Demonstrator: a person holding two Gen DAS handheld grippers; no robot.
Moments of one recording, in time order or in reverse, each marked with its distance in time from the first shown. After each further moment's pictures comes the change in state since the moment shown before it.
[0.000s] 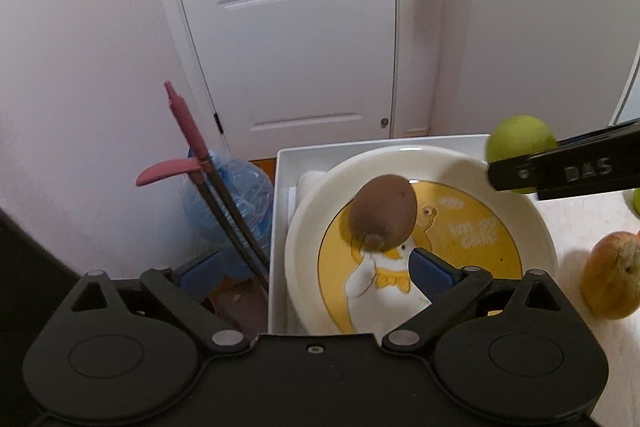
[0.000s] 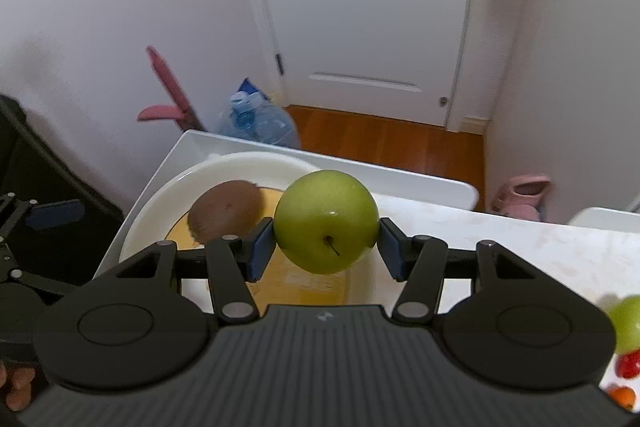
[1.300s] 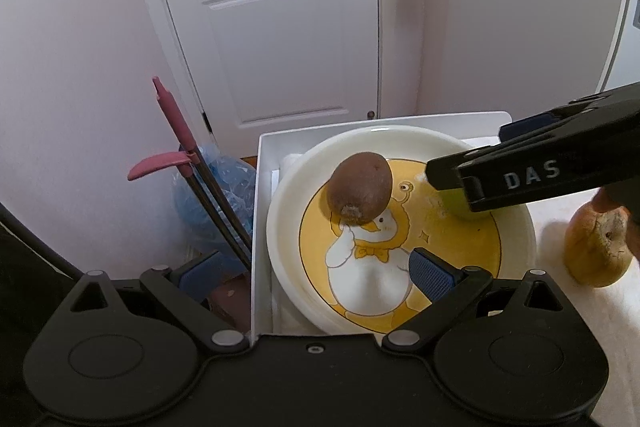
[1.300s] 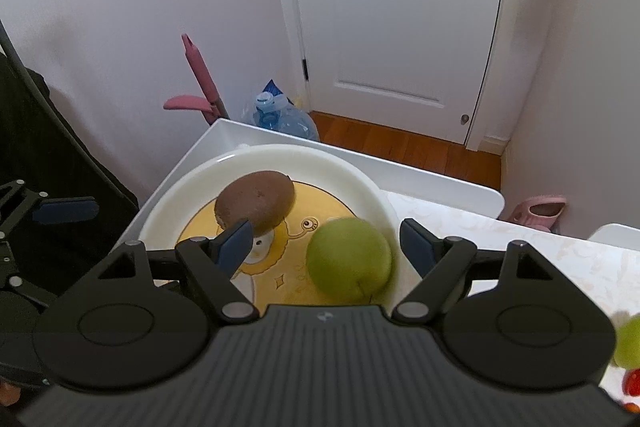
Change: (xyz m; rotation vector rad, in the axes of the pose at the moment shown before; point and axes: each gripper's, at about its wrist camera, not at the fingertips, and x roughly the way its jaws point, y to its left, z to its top) left arm -0.014 -0.008 -0.018 0.035 -0.002 -0.025; right arm -0.011 0.013 -0.012 -0.068 -0.042 0.041
